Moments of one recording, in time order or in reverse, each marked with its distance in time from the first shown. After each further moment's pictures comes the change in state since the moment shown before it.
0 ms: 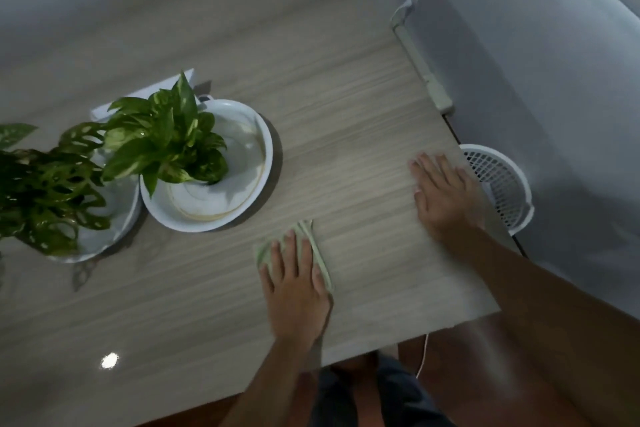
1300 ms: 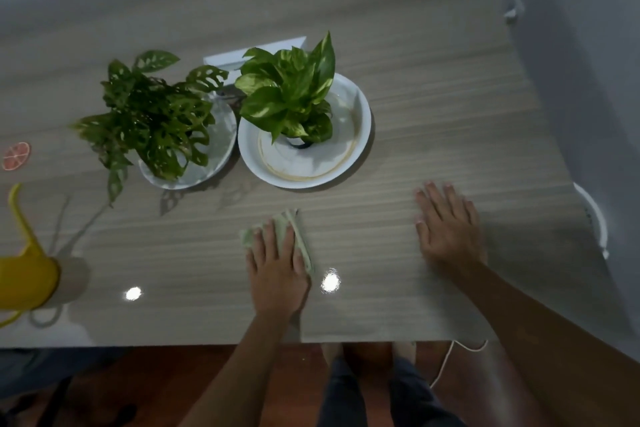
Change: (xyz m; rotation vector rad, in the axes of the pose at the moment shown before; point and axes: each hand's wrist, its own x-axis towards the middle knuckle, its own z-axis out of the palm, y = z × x) left_hand -0.018 -0.155 -0.008 -0.020 -0.018 -0.270; right_hand -0.039 -0.137 0.024 0.028 -0.032 -0.193
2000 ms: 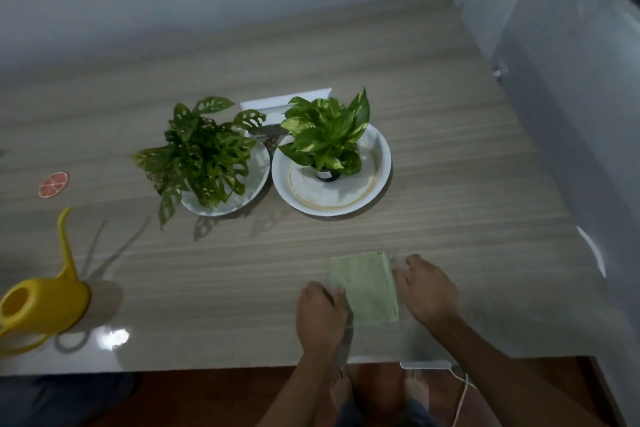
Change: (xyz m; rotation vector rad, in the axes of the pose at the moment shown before) left_hand -0.038 0.019 -0.051 -0.504 -0.165 -0.231; right_hand -0.038 -0.119 -0.037 0.240 -0.188 0.348
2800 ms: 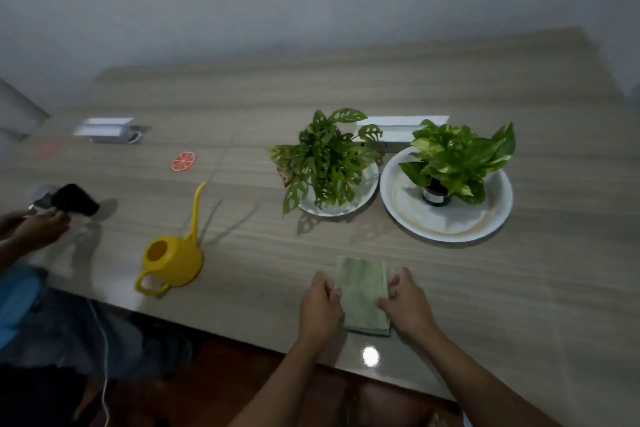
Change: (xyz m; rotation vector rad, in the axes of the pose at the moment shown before) left_hand 0.049 -0.117 -0.138 -0.264 0.148 0.070; right_hand -0.033 -0.189 0.079 0.450 -0.344 -0.132
